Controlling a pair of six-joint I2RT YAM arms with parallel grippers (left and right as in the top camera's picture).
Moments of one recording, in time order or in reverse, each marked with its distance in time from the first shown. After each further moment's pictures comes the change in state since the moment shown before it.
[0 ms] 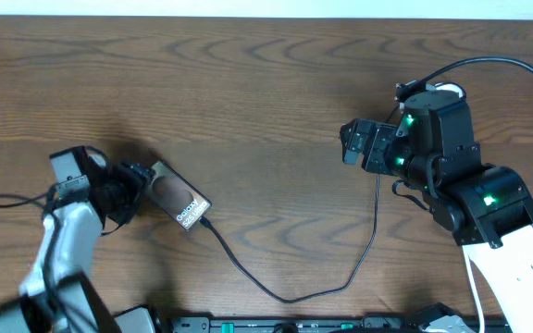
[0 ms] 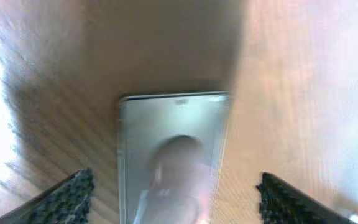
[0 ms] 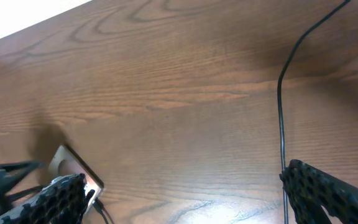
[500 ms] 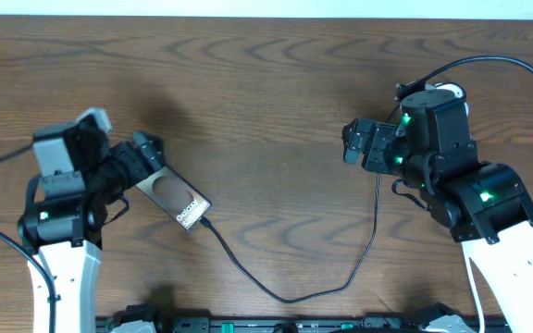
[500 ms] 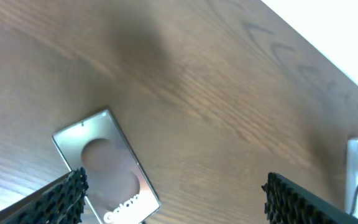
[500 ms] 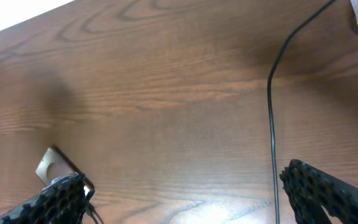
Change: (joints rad) left arm -0.212 -0.318 0.327 -0.383 -0.111 0.257; right arm 0.000 0.013 0.000 -0.013 0.027 -0.002
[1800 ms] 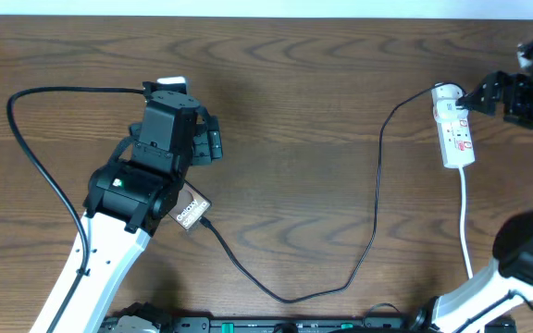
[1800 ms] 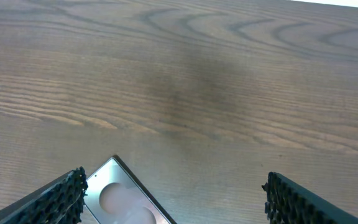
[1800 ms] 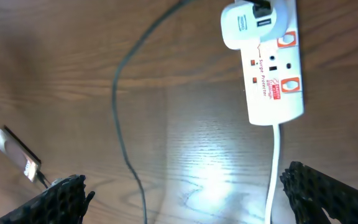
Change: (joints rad) left arm -0.534 0.144 0.201 -0.021 -0.582 0.058; right arm -0.840 0.761 0.724 -0.577 -0.498 -0.802
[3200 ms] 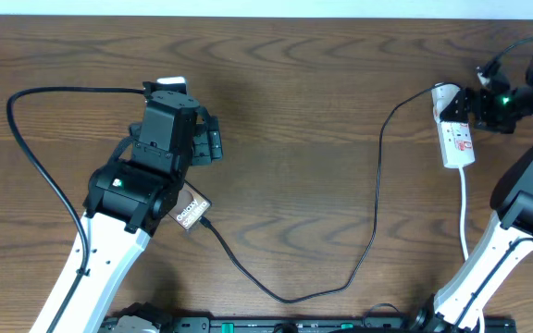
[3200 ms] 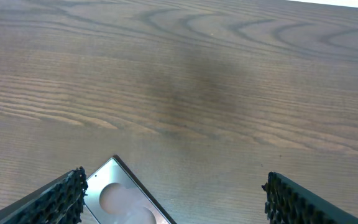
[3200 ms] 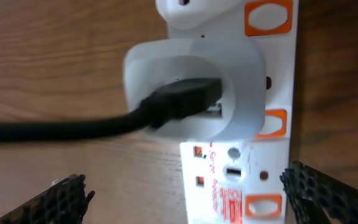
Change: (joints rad) left arm 0.000 0.000 0.000 0.000 0.000 0.000; right arm 0.001 0.391 0.004 0.245 0.012 -0.124
